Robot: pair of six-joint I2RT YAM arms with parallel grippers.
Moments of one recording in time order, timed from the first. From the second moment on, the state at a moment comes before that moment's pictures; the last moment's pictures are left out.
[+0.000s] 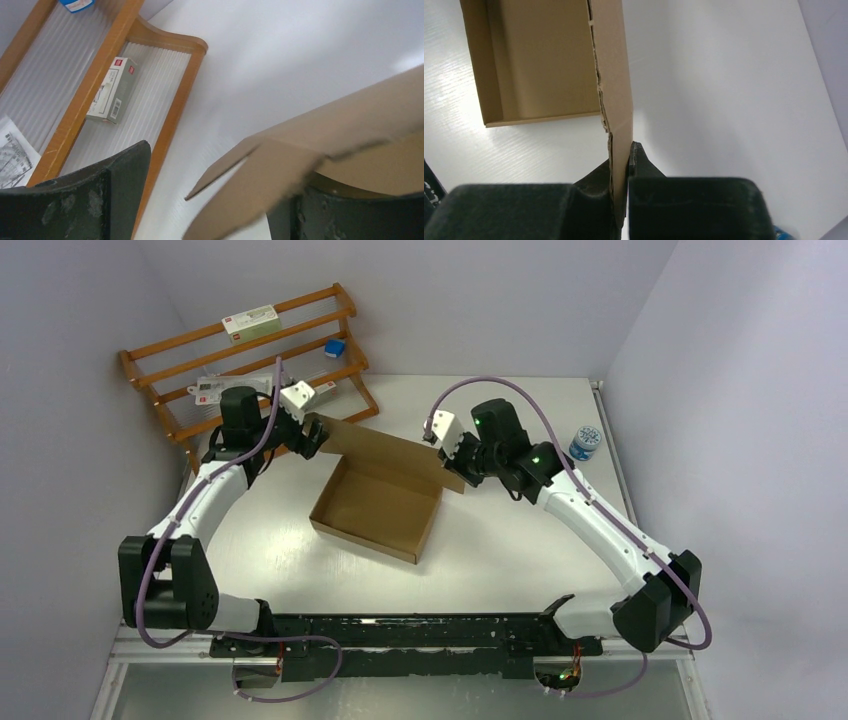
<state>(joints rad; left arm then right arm) -0.05 1.40 0.99 0.00 0.56 0.40 0.62 1.32 1.25 -0.65 -0.20 -0.53</state>
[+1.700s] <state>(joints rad) -0.32 1.38 1.10 -0.17 0.31 -0.15 0.60 1.27 1.08 -0.23 0.33 0.03</state>
